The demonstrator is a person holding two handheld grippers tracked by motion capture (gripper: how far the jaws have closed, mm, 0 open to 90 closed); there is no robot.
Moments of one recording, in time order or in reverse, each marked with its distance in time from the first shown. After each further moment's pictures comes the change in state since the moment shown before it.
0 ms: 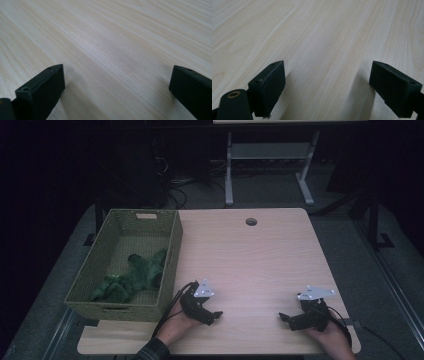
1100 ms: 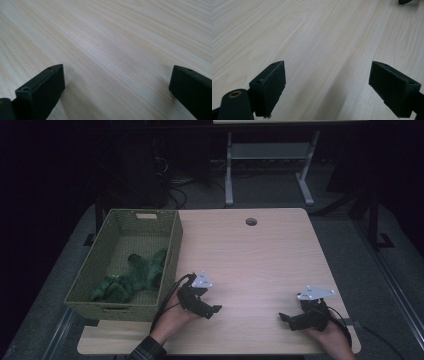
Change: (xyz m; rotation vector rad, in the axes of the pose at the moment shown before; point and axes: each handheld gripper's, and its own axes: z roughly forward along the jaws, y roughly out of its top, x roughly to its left) left arm 0.004 0.025 -0.027 0.007 -0.014 -0.053; right arm 0.000 0.000 0.000 -0.002 0.000 0.001
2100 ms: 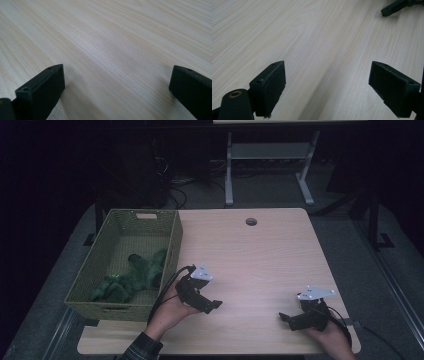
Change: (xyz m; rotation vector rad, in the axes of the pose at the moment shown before) left arm 0.001 0.026 -0.024 0.015 -0.042 0.006; right arm 0.000 0.000 0.000 0.000 0.000 0.001
